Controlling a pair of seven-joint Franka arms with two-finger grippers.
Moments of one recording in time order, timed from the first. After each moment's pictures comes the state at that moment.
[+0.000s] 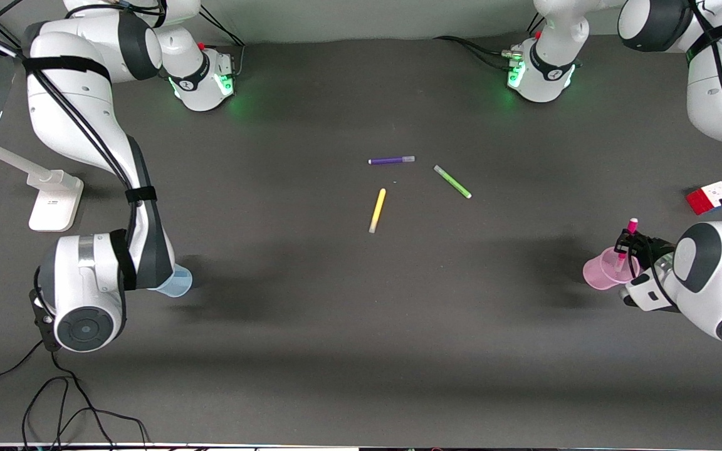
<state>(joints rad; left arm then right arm) 0.16 0.77 -0.14 -1.24 0.23 1.31 0.15 0.19 0.85 -0.15 -1.06 -0.40 1.50 1.40</state>
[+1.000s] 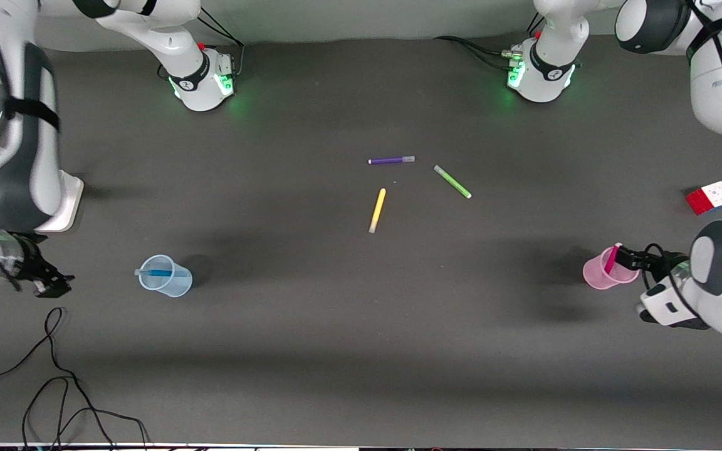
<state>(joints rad) 0.15 0.76 -0.15 -1.10 0.23 1.30 0.14 0.07 0.47 -0.16 -1.23 -0.13 1.47 0.88</state>
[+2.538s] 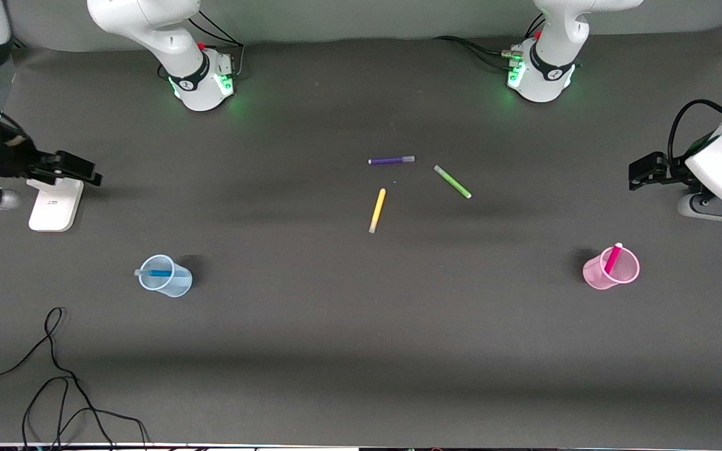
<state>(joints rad) -0.04 0.07 -0.02 -1.55 0.03 1.53 0.11 0.34 -0.02 -0.34 -1.69 0.08 1.57 0.08</state>
